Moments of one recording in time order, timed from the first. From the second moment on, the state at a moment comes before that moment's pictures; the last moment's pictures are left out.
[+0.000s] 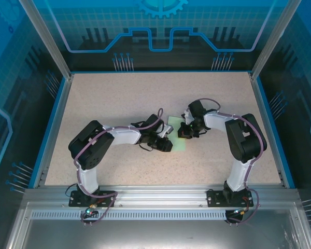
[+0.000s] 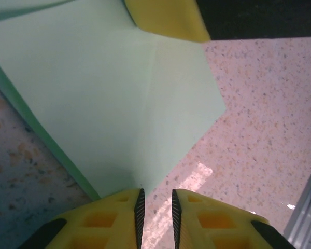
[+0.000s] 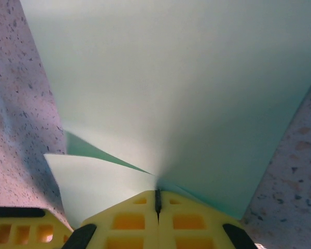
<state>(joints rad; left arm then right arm) -0.70 1.87 1.02 -0.18 0.52 -0.41 0.34 1.85 1.04 -0.49 -0.48 0.37</state>
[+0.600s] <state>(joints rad) -0.70 1.98 1.19 -0.24 0.57 -0.40 0.34 1.85 1.04 -0.49 -0.48 0.37</state>
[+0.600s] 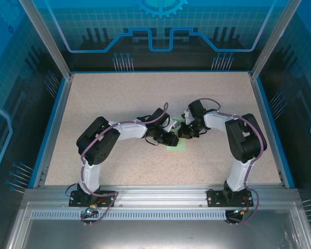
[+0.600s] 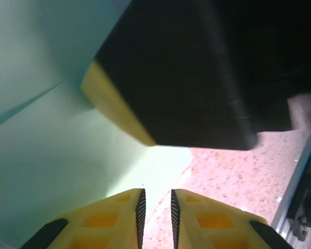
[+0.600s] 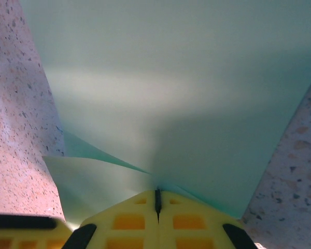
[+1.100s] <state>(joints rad) -0.70 1.96 1.09 -0.18 0.57 -0.40 0.34 1.85 1.04 -0.50 -0.48 0.37</state>
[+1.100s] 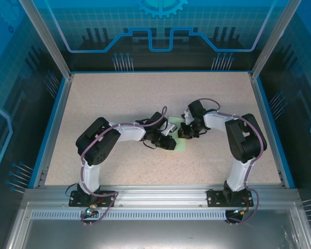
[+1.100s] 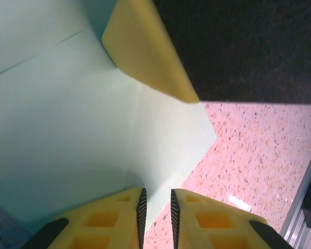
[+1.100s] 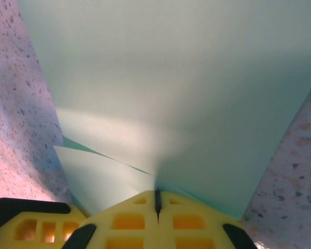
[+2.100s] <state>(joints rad) -0.54 1.80 0.98 -0.08 0.66 -0.46 0.24 1.51 0.85 -0.41 -0.46 0.36</state>
